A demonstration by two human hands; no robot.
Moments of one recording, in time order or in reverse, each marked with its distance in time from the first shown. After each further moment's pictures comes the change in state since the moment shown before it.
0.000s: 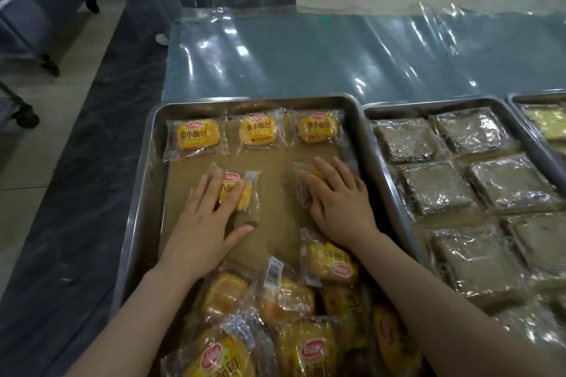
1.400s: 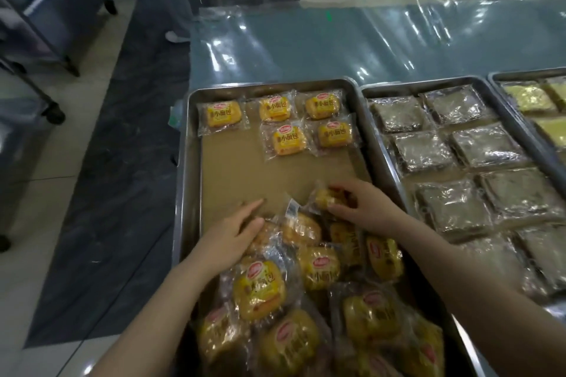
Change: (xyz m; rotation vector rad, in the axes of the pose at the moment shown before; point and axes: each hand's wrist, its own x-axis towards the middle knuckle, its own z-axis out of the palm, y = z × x) left_hand -0.096 0.021 -0.024 -0.574 -0.277 -0.116; right_hand -0.080 -0.005 -0.049 0.553 -0.337 0.198
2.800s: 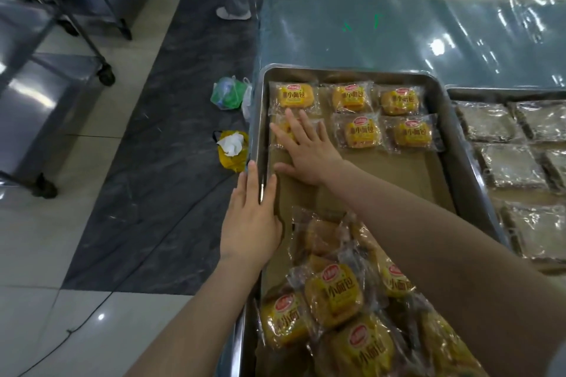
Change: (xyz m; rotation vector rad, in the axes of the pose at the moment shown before) left_hand -0.024 -0.047 -0.011 0.530 0.453 -0.072; right_hand 0.147 -0.151 0.111 -0.775 0.021 -0.447
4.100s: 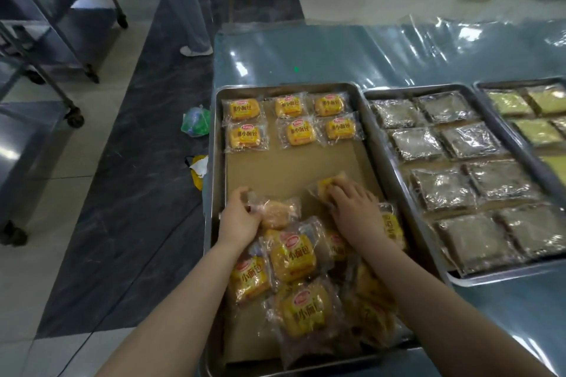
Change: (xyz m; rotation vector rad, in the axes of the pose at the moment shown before) left_hand -0.019 0.051 -0.003 -0.871 -0.084 -0.334; right_hand -0.237 0.026 0.015 0.185 0.220 0.451
